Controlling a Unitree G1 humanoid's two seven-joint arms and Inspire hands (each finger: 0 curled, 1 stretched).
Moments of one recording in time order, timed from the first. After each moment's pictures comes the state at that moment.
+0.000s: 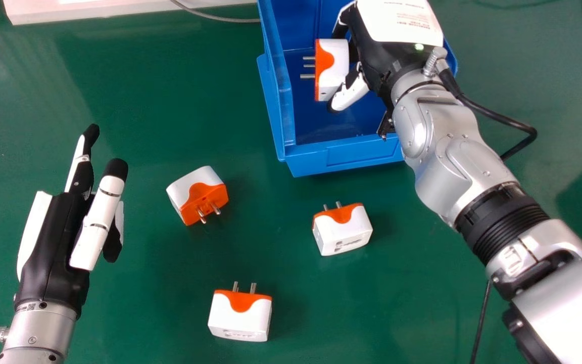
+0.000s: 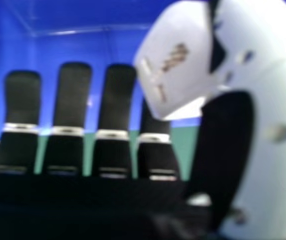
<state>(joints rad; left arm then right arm) 0.20 0.25 0.24 0.01 -0.02 -0.25 -0.17 -0.96 -0.17 0.47 0.80 -0.76 0.23 -0.12</state>
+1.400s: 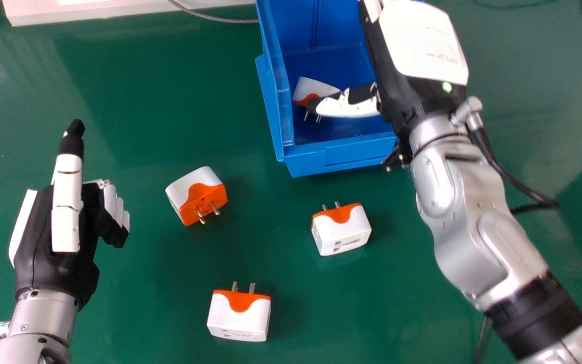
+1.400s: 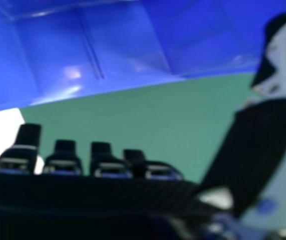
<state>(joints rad) 0.17 0.20 0.29 -0.09 -0.36 0.01 -0.20 -0.51 -0.23 0.42 0.10 -0.80 0.37 -0.13</state>
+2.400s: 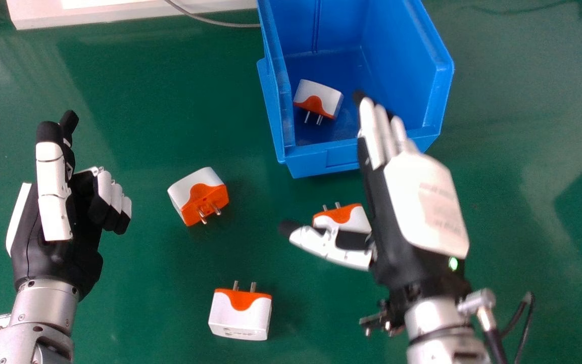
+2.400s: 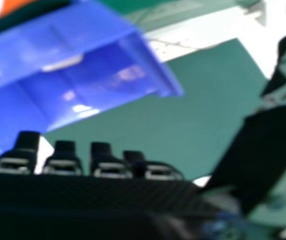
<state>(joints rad) 0.13 0.17 0.31 -0.09 -0.41 0.04 -0.21 0.21 -0.12 0.56 -0.39 -0.92 0.33 -0.23</state>
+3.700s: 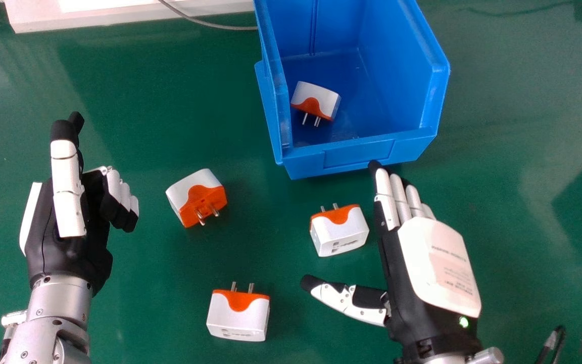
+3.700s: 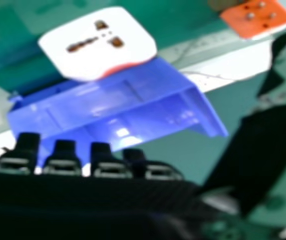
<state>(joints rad) 0.11 0.13 0.29 -0.09 -0.32 0.03 -0.15 0.34 -0.12 0.55 -0.27 -0.94 0.28 -0.28</state>
